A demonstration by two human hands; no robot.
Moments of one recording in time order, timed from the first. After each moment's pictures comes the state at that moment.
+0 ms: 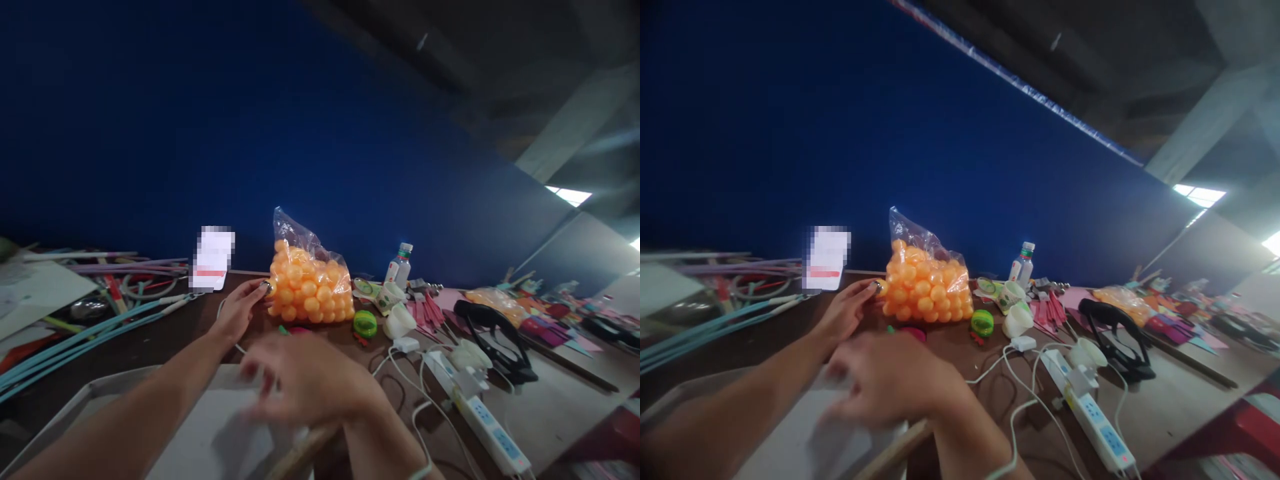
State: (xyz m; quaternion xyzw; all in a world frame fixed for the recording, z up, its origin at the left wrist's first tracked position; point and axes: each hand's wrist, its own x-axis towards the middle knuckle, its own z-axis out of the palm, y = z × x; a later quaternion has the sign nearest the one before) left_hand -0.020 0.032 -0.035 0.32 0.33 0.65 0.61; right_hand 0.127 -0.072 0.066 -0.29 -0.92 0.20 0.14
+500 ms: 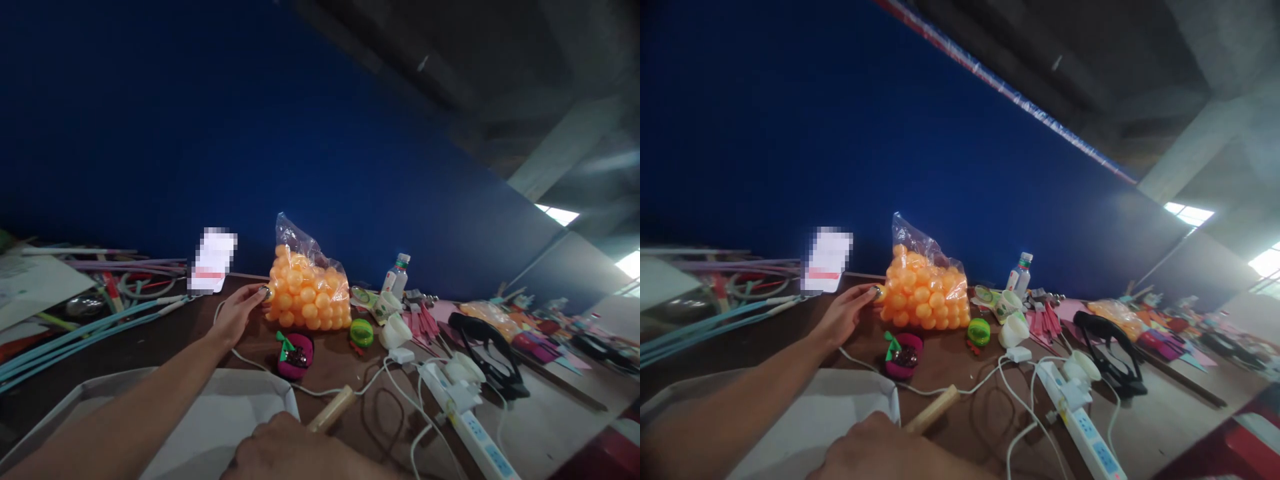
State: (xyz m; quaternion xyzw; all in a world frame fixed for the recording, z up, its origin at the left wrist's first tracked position) left_hand -0.021 0.034 -0.039 0.32 0.33 0.64 0.62; right_hand 0.127 -0.105 -0.019 -0.17 -0.98 0.09 -0.11
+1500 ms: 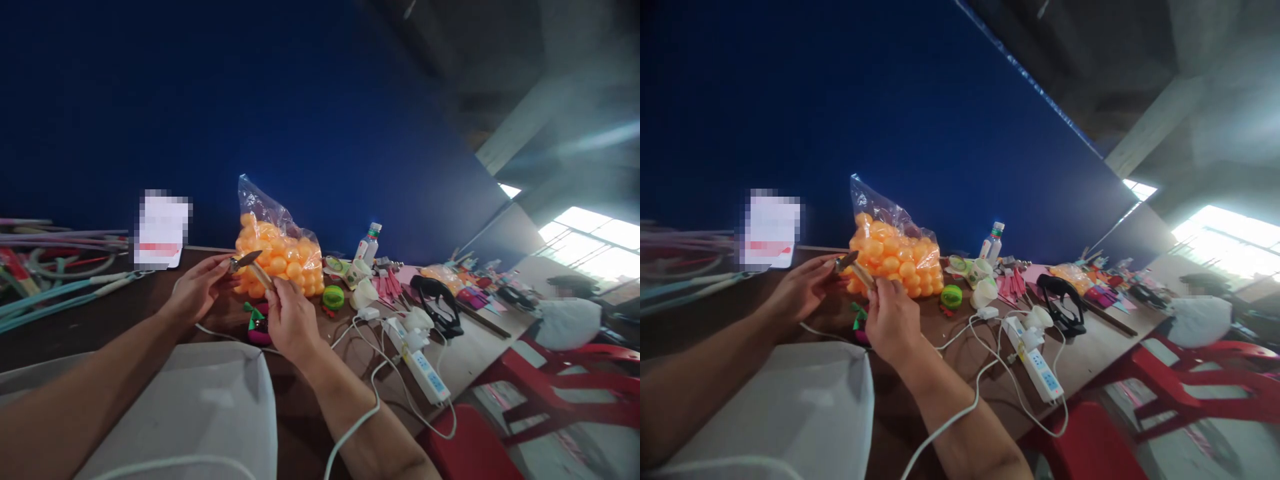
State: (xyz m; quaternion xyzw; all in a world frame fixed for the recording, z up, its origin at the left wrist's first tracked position) left_hand -0.018 0.024 -0.023 0.31 0.30 0.63 0.65; right_hand 0.156 -0.048 0.008 -0.55 -0.77 0.00 0.32
